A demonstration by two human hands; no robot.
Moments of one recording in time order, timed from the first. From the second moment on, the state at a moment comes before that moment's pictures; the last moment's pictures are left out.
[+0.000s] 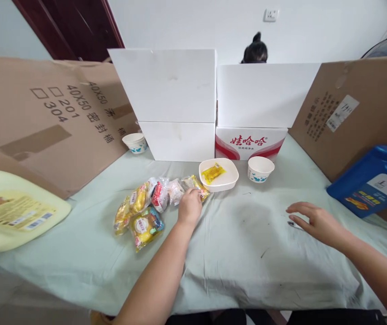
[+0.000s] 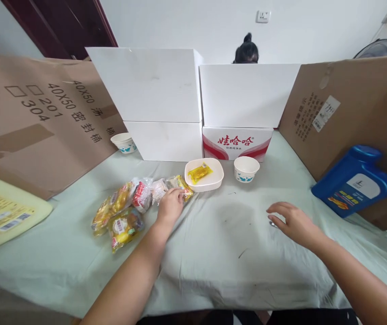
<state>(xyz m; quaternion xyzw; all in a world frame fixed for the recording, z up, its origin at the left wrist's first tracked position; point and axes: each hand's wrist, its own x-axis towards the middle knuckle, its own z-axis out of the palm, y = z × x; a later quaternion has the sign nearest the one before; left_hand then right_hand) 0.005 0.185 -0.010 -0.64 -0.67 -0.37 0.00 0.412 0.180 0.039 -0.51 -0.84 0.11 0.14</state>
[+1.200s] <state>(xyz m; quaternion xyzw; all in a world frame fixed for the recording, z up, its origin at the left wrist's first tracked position) 0.046 0.150 0.013 -0.79 -0.51 -0.29 -0.16 0.372 0.140 0.042 -0.43 -0.90 0.08 0.10</state>
